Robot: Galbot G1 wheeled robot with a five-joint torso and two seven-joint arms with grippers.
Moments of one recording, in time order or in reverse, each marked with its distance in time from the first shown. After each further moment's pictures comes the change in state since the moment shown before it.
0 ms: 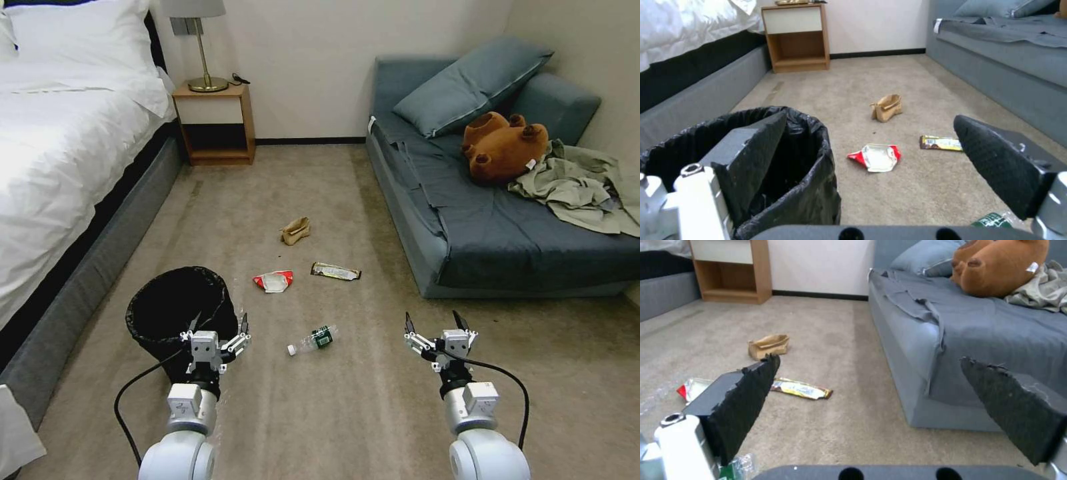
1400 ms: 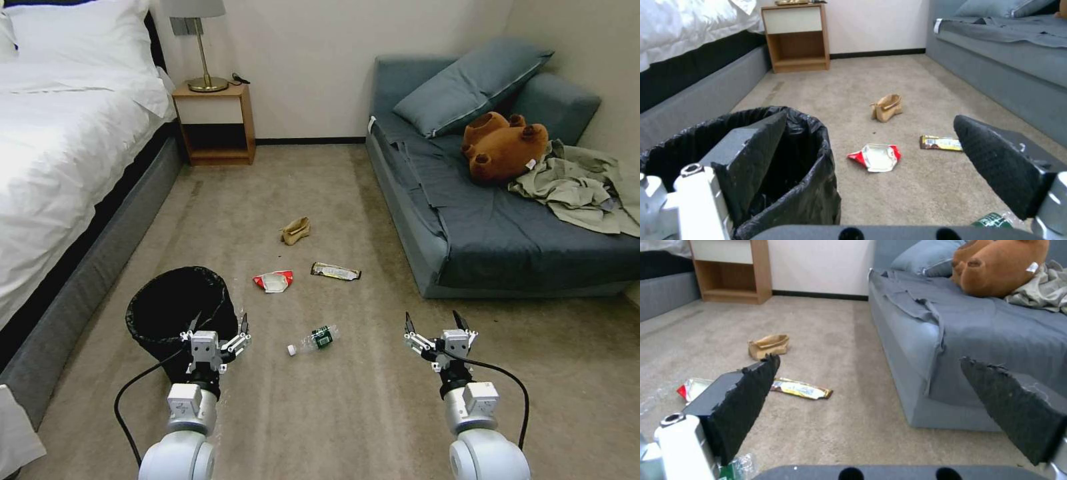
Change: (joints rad) left arm 0.000 0.000 0.000 0.000 0.000 0.000 0.000; right arm 0.000 0.000 0.000 0.000 0.000 0.000 0.000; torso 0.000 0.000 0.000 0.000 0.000
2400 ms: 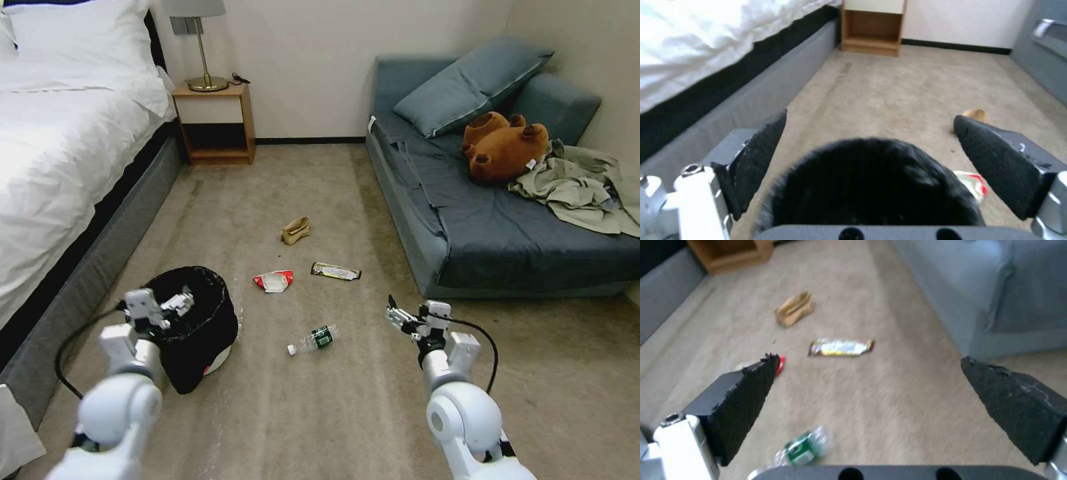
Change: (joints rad) left arm -0.266 0.346 -0.168 0.016 -0.523 0.398 -0.273; right arm 0.255 -0.122 -0.229 0.069 0.474 -0.523 0.396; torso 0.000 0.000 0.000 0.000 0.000
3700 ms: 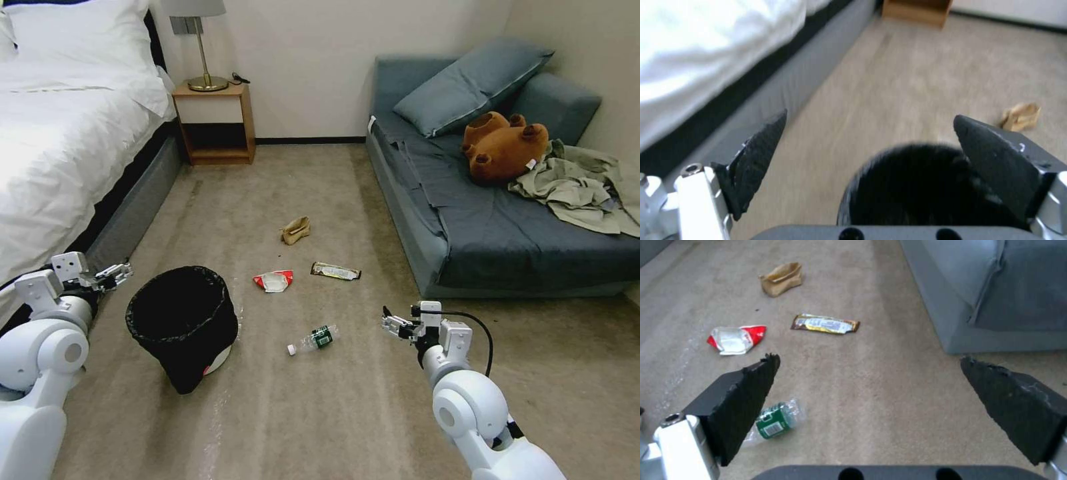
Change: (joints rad) left arm -0.094 0.195 -0.091 0.055 -0.366 0.247 -0.193; right arm -0.006 -0.172 -0.047 0.013 0.046 -0.019 0.061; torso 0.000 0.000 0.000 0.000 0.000
